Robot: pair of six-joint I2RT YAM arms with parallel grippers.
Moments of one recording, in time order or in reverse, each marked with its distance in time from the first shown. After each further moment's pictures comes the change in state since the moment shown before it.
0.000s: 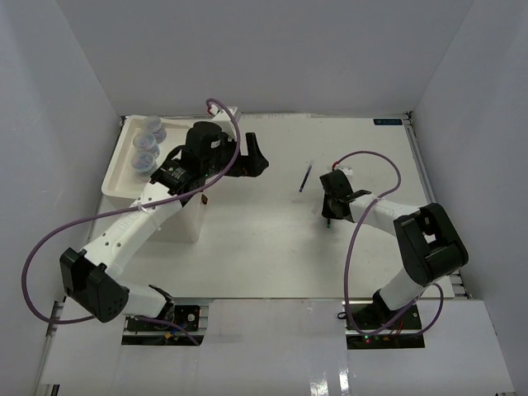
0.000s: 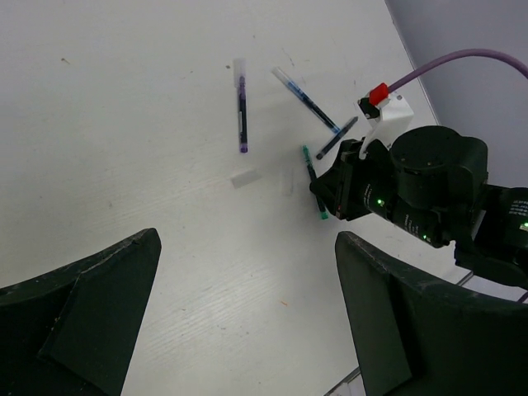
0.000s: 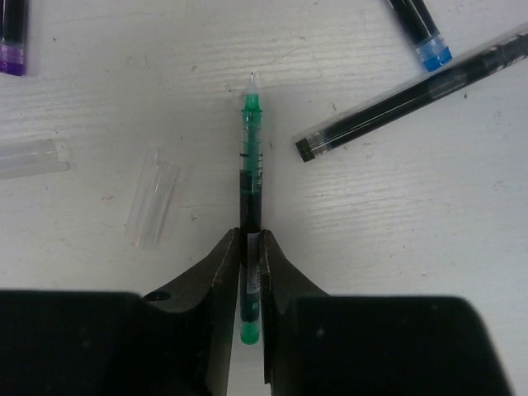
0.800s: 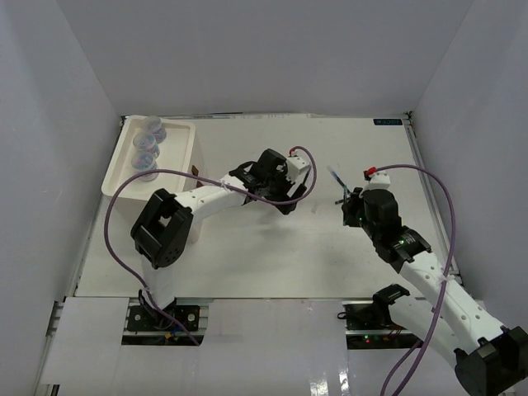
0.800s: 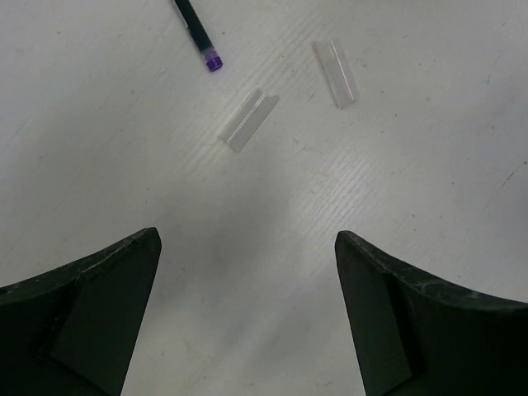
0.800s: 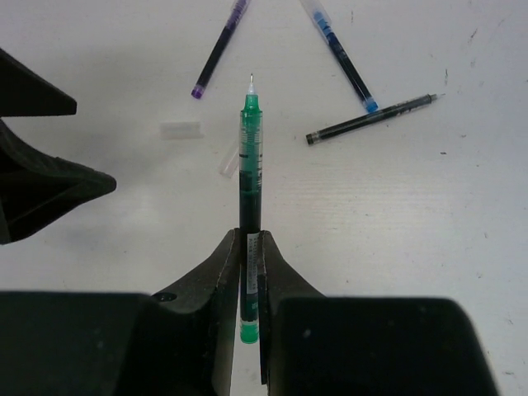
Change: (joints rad) left arm -0.202 0.524 0.018 0.146 0.019 0.489; right arm 0.000 -0.798 -0.210 -0.096 -0.068 -0.113
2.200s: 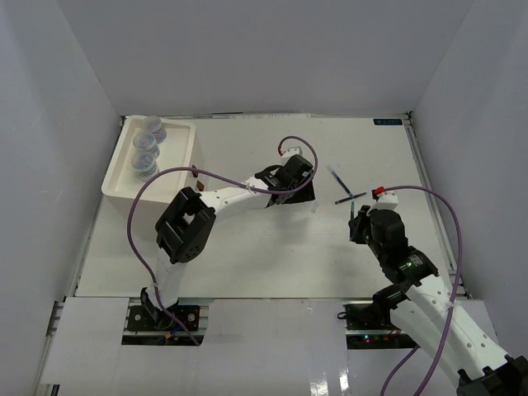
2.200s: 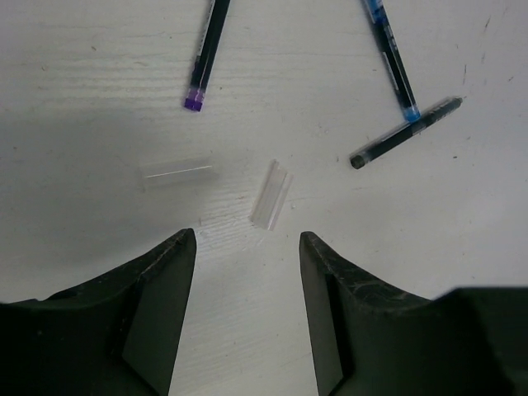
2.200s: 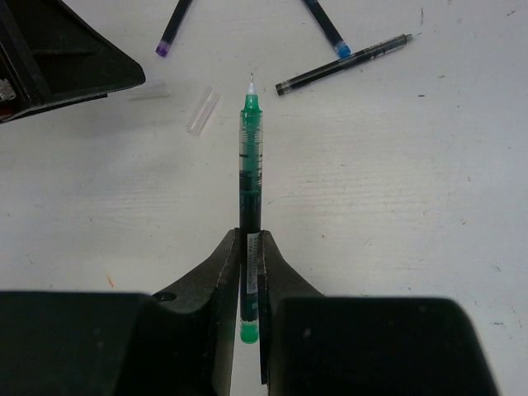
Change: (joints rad) left arm -0.119 0.188 0.211 -0.034 -0.328 -0.871; right arm 0.000 -0.245 -0.167 -0.088 0.026 0.021
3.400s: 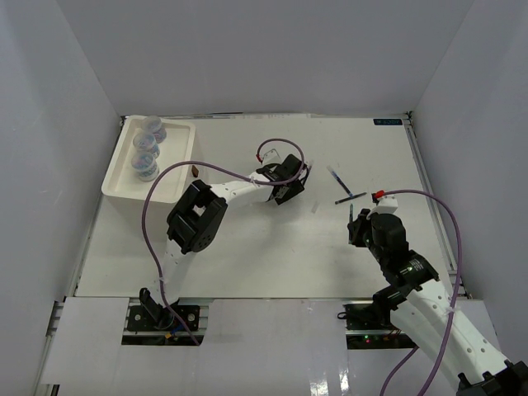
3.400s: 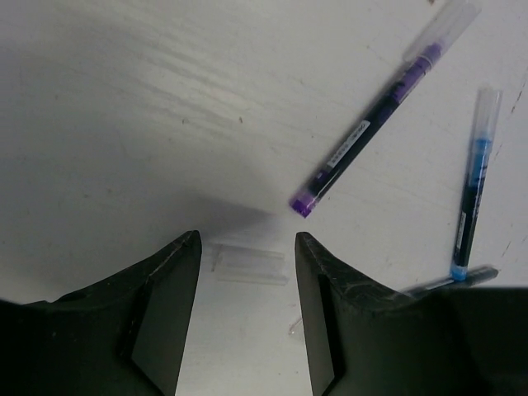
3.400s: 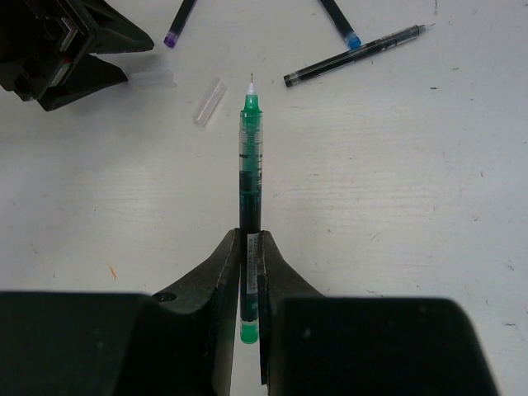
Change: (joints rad) left arm 0.062 0.138 0.063 -0.077 -0.142 -0.386; right arm 0.000 -0.045 -0.040 0.002 -0.027 0.002
